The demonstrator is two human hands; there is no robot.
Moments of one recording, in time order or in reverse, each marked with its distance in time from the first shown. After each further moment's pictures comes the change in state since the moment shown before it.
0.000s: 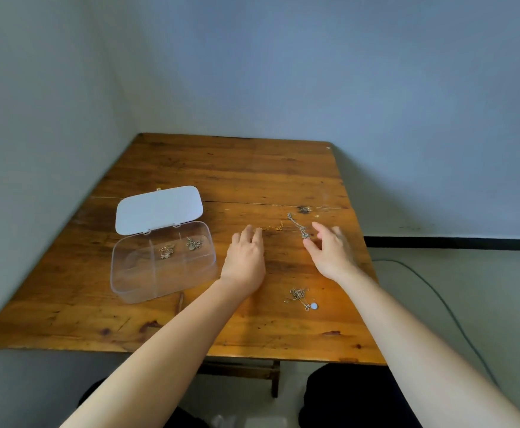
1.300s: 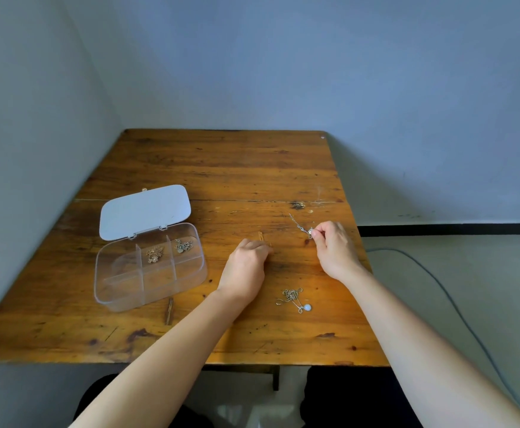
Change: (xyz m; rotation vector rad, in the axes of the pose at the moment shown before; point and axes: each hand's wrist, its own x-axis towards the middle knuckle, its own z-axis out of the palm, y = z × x) left_hand -0.010 0.010 0.003 -0.126 0.128 0.249; right_hand 0.004 0.017 -0.009 0.107 0.060 -0.101
